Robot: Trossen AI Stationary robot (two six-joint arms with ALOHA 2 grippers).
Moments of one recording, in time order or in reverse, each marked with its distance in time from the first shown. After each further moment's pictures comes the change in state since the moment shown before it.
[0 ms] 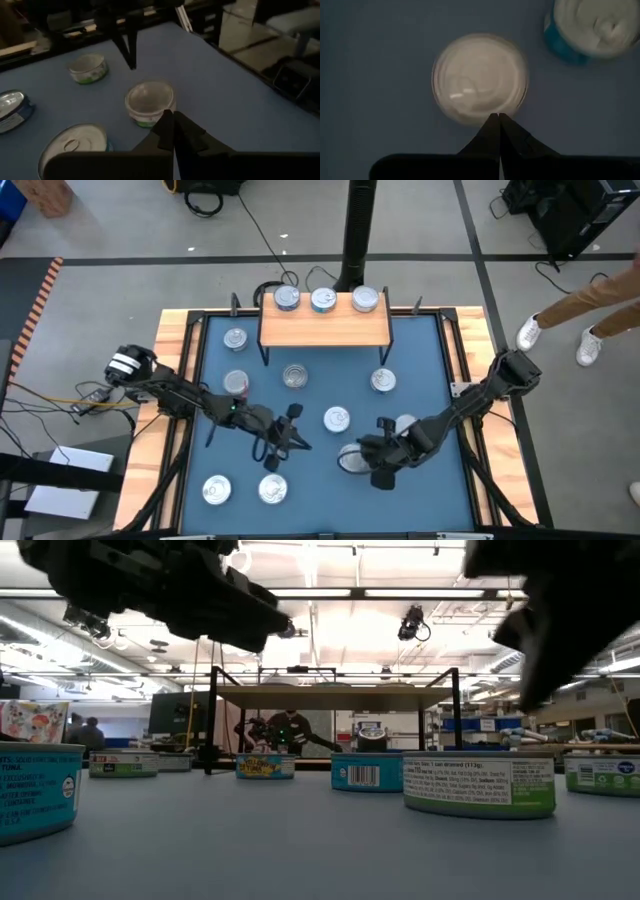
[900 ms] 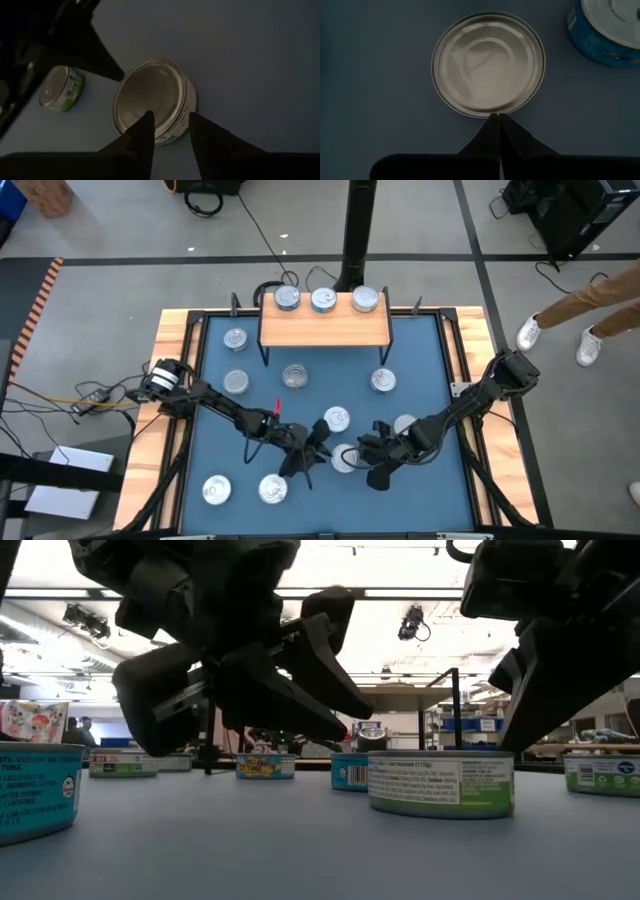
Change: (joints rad) left arm -0.018 0.333 0.279 -0.155 -0.043 0.592; right arm -0.007 0.013 -0.183 0.368 0.000 0.009
